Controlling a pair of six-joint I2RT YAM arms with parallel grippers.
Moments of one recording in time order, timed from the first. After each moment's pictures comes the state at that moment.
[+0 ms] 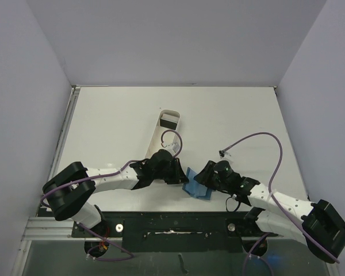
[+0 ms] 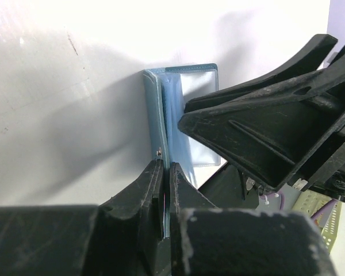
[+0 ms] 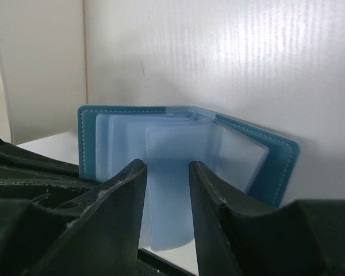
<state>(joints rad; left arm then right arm) -0.97 1.52 0.70 0.17 0.15 -0.97 0.75 1.00 0.31 -0.03 0.06 1.04</state>
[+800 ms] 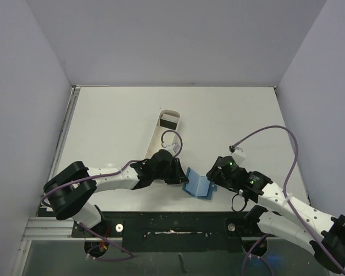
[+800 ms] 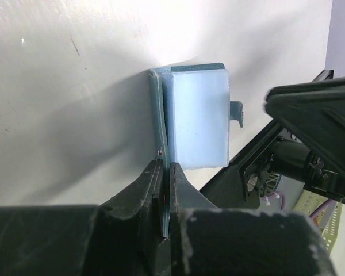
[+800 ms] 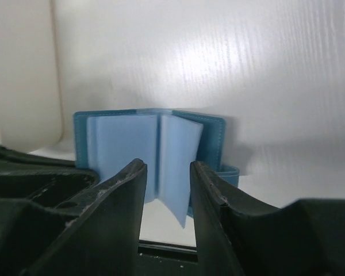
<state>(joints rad) -0.97 1.53 0.70 0.18 0.15 -0.97 0.75 0.86 0.51 -0.56 0.27 1.02</state>
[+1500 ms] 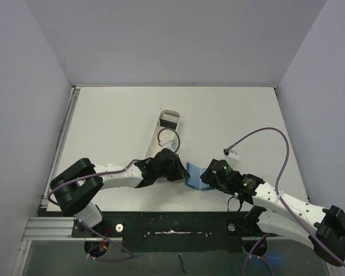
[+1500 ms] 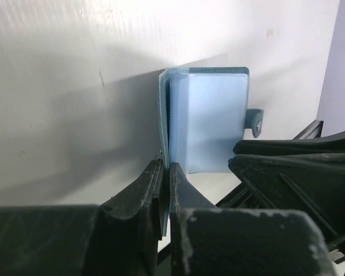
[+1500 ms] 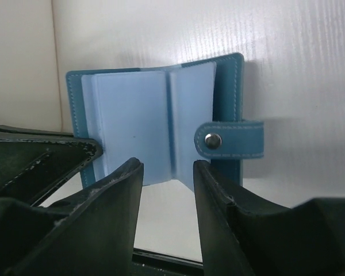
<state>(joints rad) -0.97 1.60 0.73 0.20 0.04 -1.09 0.83 0.91 0.46 -0.41 0.29 1.06</state>
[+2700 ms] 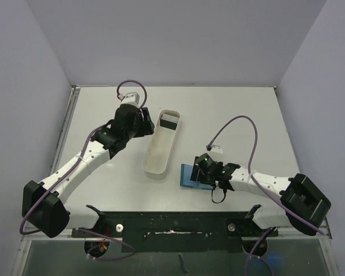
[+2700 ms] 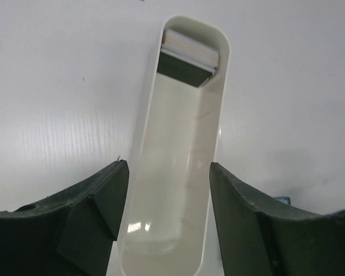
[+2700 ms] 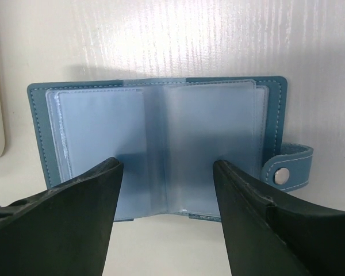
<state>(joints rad) -0.59 1.29 1.05 -0.35 -0.23 -0.61 0.83 1.29 0.58 -0.32 0.30 0.93</state>
